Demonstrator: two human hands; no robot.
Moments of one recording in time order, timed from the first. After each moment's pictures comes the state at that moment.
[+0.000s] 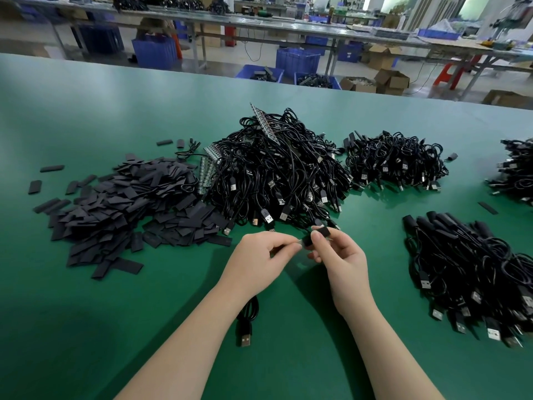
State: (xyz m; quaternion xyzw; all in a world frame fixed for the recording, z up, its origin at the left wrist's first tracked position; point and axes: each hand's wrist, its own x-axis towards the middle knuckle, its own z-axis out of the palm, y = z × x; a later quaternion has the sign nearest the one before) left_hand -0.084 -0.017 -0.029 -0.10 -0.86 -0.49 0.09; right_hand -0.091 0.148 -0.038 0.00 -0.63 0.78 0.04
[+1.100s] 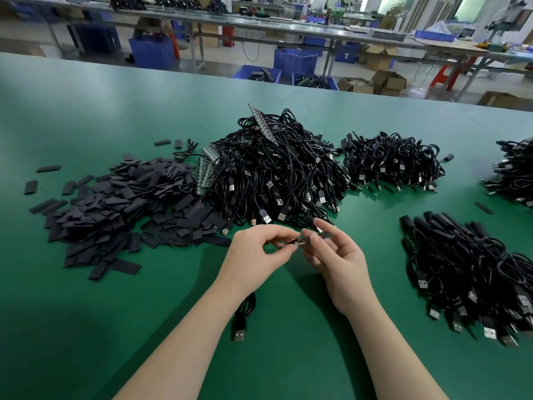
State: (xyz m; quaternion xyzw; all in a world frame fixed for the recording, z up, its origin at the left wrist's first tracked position) left_hand -0.087 -0.020 -0.027 -0.11 -0.81 -0.56 0.11; right_hand -0.092 0.151 -0.037 0.01 -0.56 0.83 -0.01
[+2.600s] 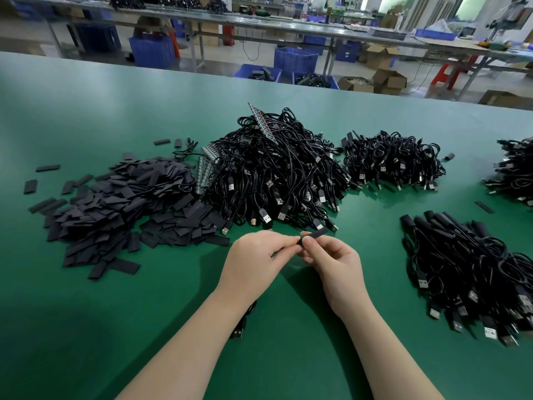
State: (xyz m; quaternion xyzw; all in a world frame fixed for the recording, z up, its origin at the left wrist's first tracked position) left_hand -0.075 -0.011 -0.022 -0.16 -0.86 -0.43 0.24; right_hand -0.088 0.144 -0.036 0.01 -0.64 0.77 -0.01
